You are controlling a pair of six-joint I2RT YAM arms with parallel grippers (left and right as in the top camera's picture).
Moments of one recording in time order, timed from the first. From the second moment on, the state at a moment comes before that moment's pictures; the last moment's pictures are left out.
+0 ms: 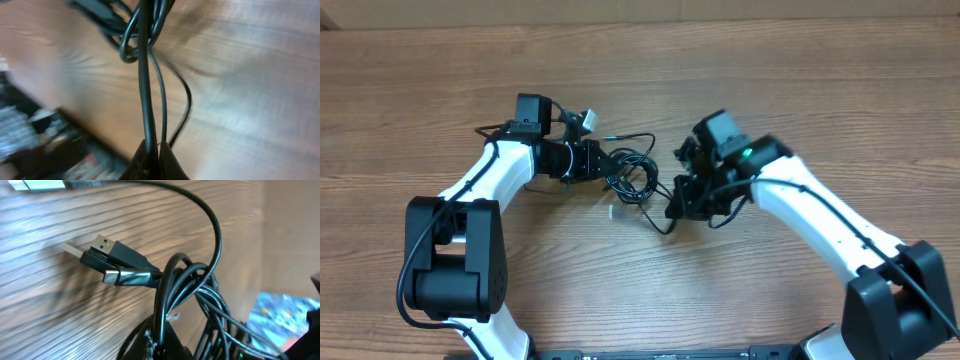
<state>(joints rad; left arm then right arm) -0.09 1.88 1.15 -0.51 0.88 -0.13 0.46 1.66 1.24 -0.97 -0.59 0.38</state>
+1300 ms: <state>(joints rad) -0.09 1.88 1.15 -0.53 0.74 -0.22 0.43 1.65 1.28 -1.05 -0.19 0.50</state>
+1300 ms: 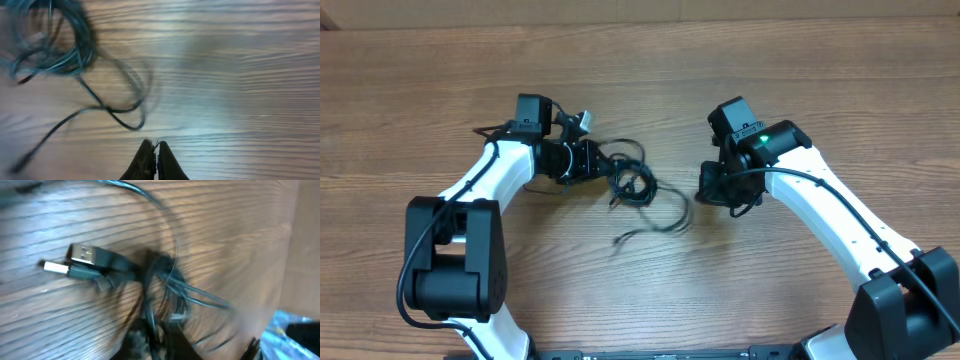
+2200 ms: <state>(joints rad) -0.29 1.88 1.15 -0.60 0.38 -0.44 0.54 1.65 1.25 -0.94 -0.33 0.51</state>
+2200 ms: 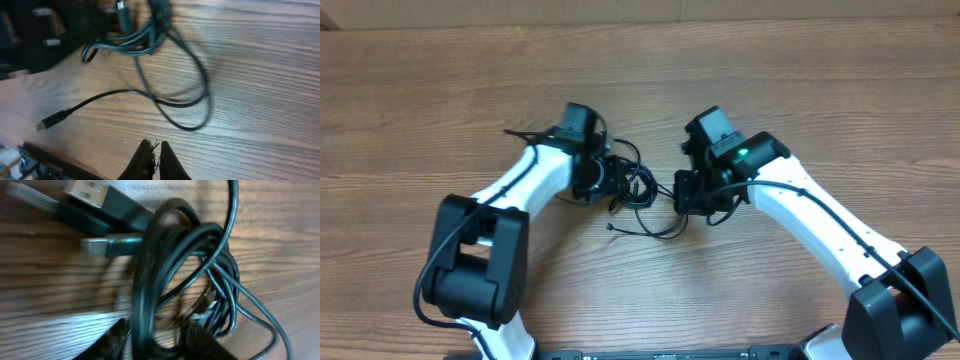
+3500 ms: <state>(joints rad) -0.17 1.88 1.15 -0.65 0.88 -0.78 0.65 1.65 1.04 -0.48 -0.28 0.33</state>
